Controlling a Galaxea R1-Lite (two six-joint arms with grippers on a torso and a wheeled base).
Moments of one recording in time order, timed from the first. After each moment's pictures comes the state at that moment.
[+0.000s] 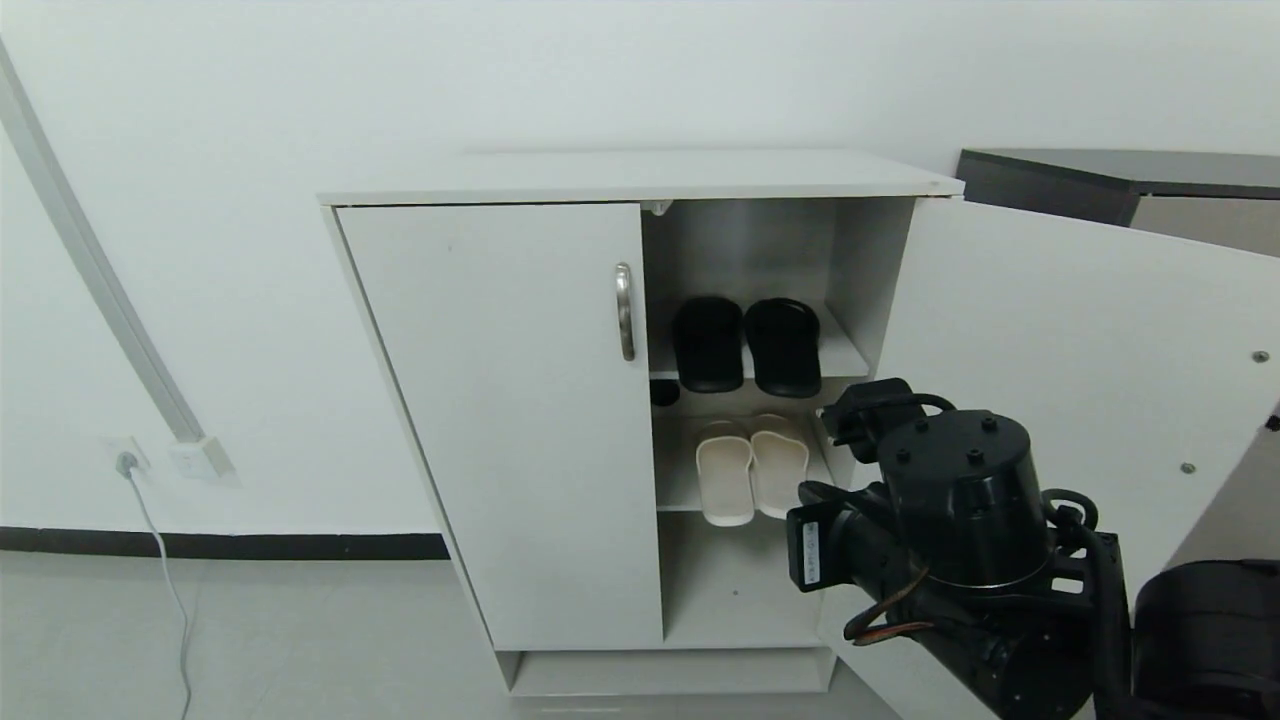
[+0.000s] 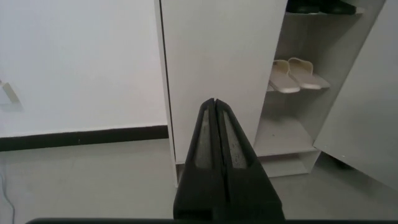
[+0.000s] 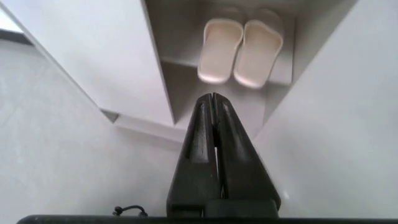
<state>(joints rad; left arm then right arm) 0.00 0.00 0.00 0.00 -0.06 0.00 0.91 1.72 -0.80 -0.54 -0.60 0.27</state>
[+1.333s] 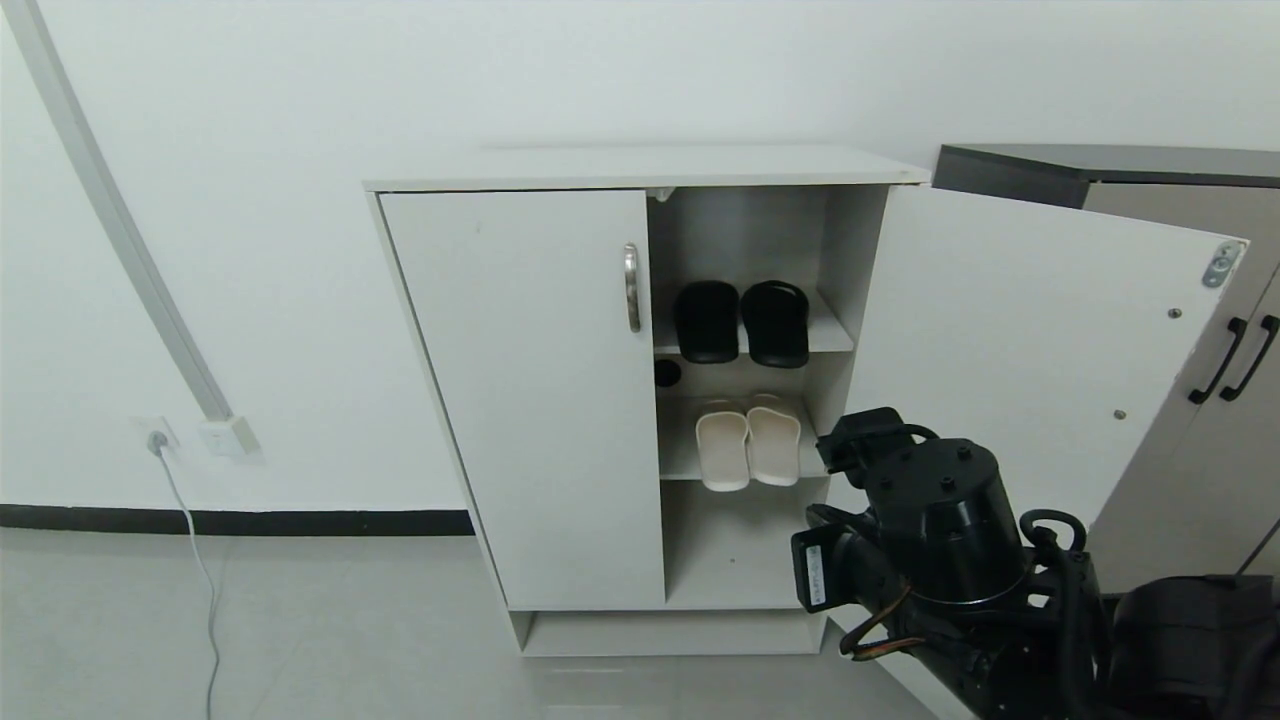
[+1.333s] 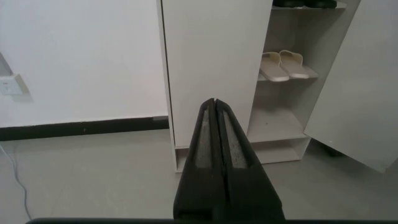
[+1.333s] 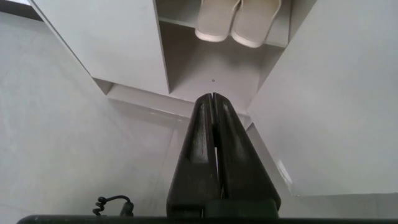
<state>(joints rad) 0.00 0.00 0.00 0.00 -0.06 0.00 0.89 1.77 -0.76 -0.56 -0.59 0.26</state>
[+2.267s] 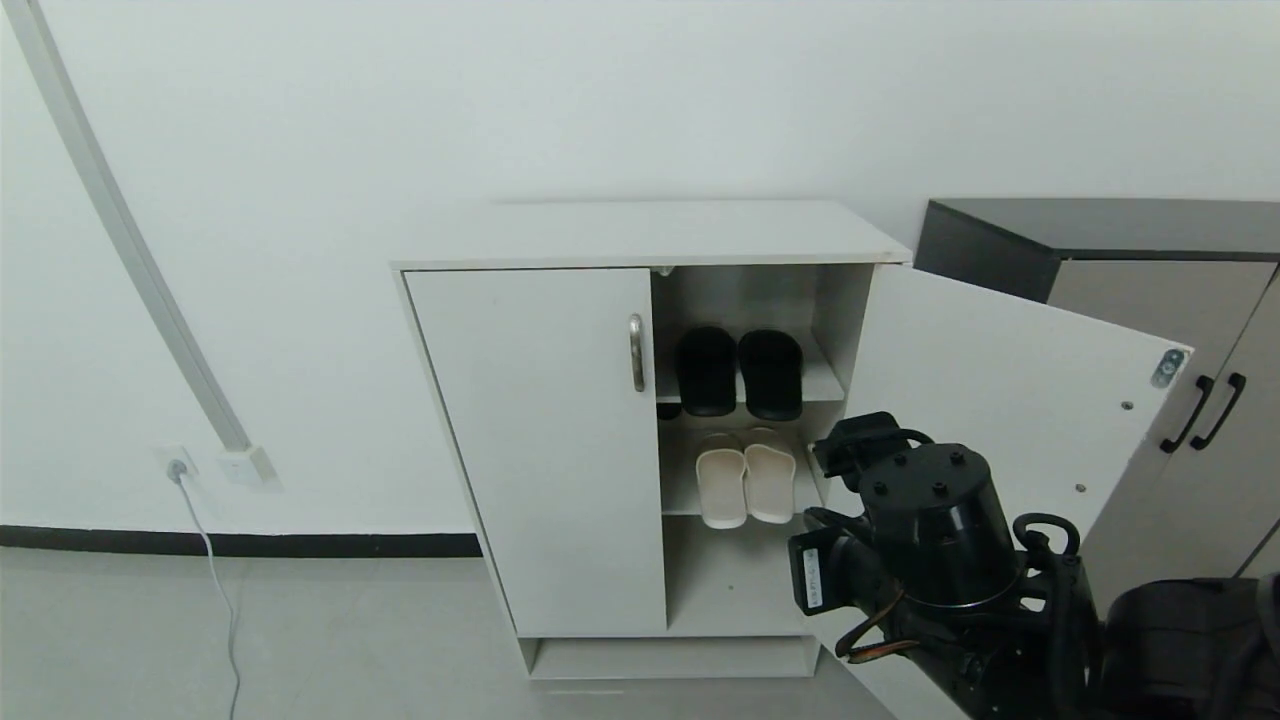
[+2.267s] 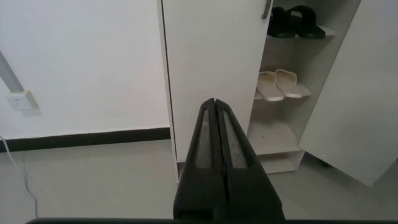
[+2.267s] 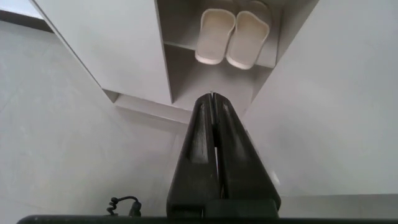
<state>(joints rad) 0.00 0.00 0.00 0.00 -0.06 0.00 0.89 1.78 -0.75 -0.58 -0.59 0.26</state>
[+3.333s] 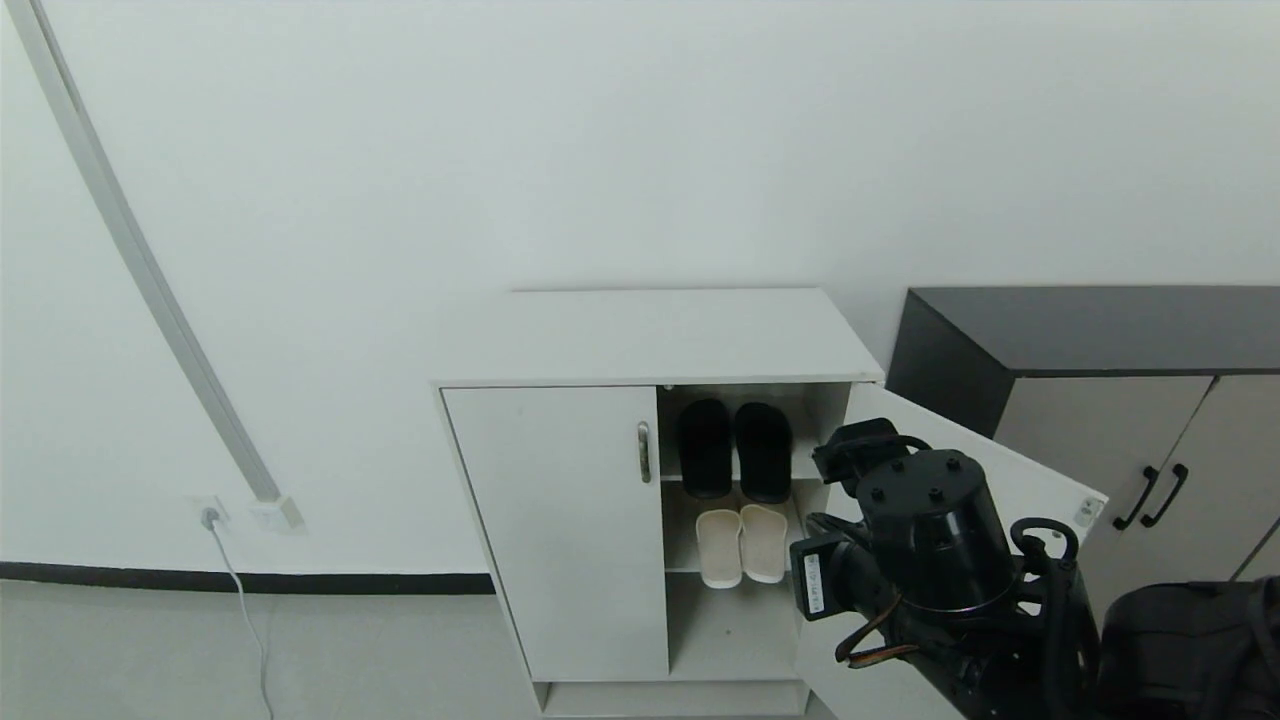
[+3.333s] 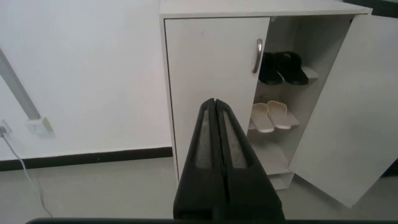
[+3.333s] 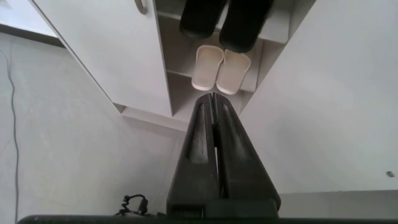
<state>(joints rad) 0.00 0.00 0.00 0.00 -0.06 0.00 0.89 1.79 -0.74 -0.58 -0.59 0.26</state>
